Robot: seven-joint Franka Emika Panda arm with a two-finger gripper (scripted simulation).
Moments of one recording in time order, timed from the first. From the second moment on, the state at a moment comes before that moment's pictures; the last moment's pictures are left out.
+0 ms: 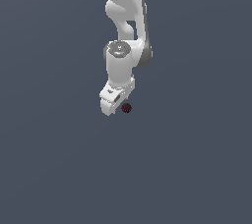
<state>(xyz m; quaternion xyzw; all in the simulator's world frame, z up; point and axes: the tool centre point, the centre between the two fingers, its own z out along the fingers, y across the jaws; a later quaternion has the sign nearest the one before) -0.049 -0.029 0.115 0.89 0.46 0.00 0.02</state>
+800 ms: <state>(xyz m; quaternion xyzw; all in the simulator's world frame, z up) -0.082 -0.006 0.087 0.76 0.65 0.00 0.00</state>
